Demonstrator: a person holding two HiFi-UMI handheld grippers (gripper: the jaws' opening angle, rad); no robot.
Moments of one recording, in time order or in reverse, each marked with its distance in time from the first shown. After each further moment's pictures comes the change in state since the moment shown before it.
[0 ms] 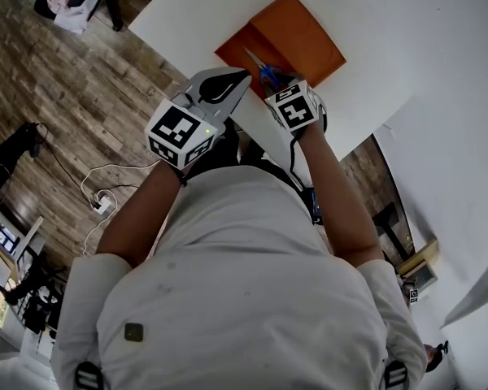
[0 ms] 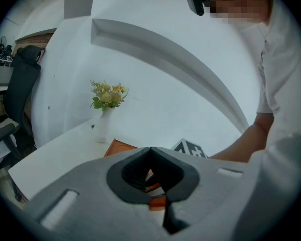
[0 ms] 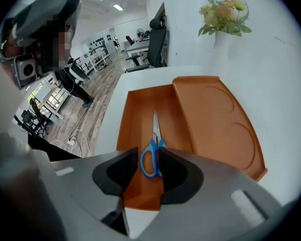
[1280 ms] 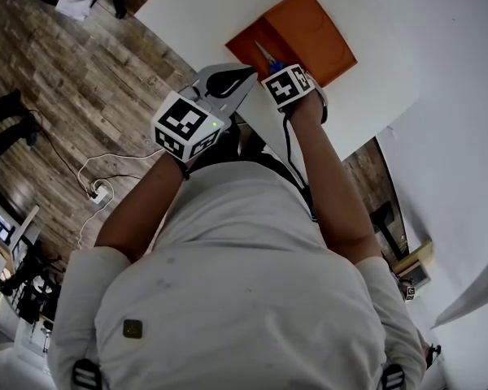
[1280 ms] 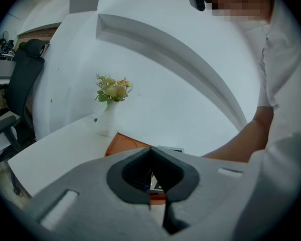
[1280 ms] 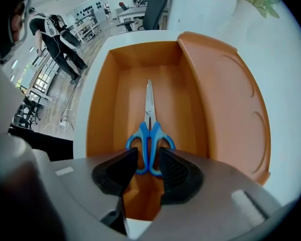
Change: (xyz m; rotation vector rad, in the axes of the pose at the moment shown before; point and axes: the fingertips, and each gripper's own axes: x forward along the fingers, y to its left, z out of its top) left arm -0.007 0.014 -0.022 -0.036 0.026 -0.004; right arm 0.047 -0.011 -0.026 -0.017 0.313 -0.098
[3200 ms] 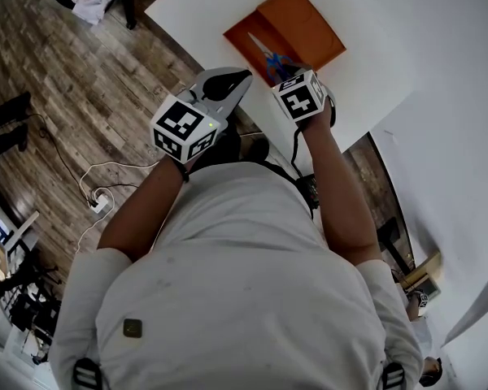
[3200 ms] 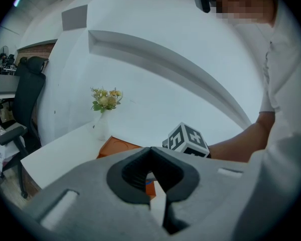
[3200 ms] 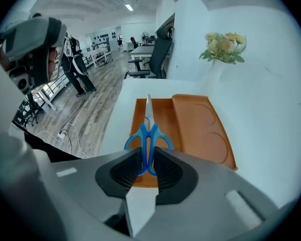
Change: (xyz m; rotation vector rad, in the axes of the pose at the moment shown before) left arm -0.034 -0.074 -0.006 0.070 -0.048 0.055; right arm -0.103 0.019 -0.011 -0.056 -0.361 -0.043
